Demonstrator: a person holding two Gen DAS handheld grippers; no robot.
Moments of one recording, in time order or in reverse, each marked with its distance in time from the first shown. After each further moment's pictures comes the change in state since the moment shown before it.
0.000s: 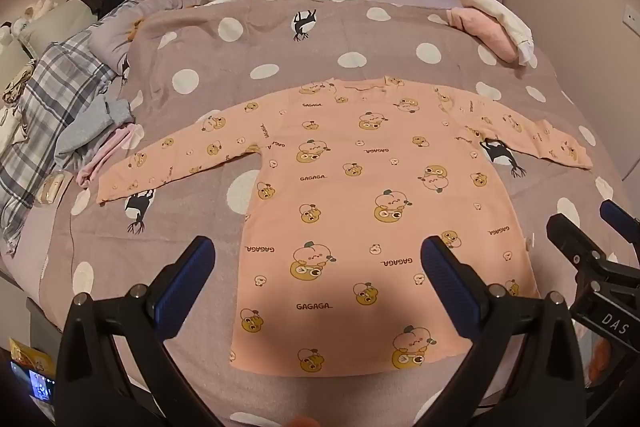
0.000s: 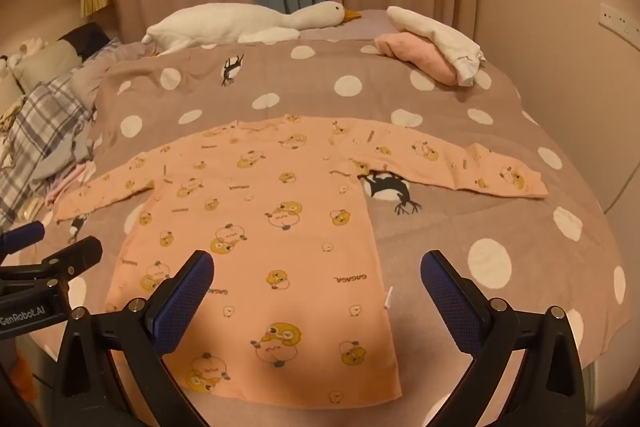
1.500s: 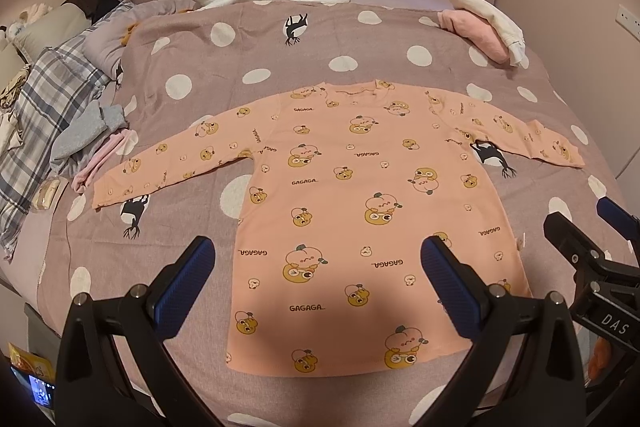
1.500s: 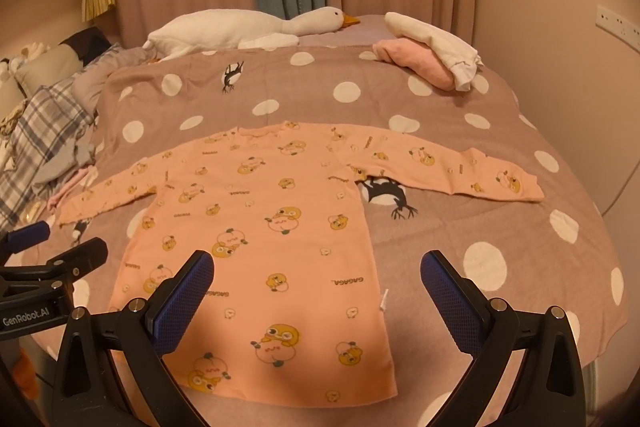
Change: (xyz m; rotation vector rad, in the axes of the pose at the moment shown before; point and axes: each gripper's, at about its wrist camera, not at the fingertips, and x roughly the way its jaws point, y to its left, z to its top) left arm -0.005 -0.007 0.004 0.008 -0.009 -0.022; right arm -0.011 -0.002 0.009 -0.002 -0.017 0.002
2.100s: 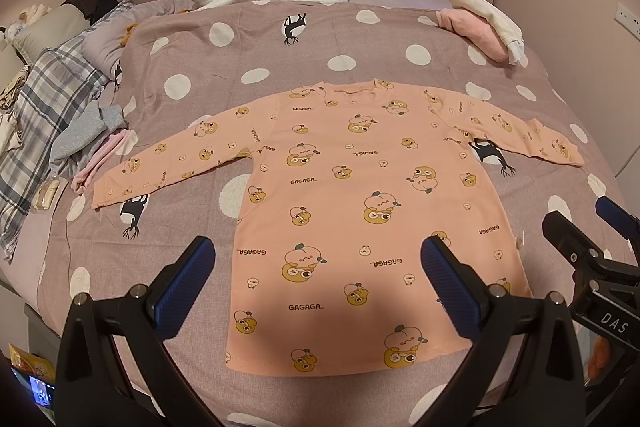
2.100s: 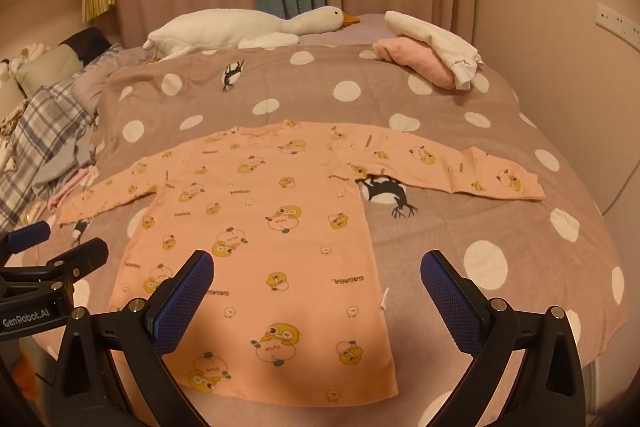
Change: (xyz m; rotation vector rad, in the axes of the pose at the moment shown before) left arm 0.000 -0.001 -0.001 0.000 0.001 -0.001; right arm 0.003 0.001 -0.005 0.002 -0.001 -0.001
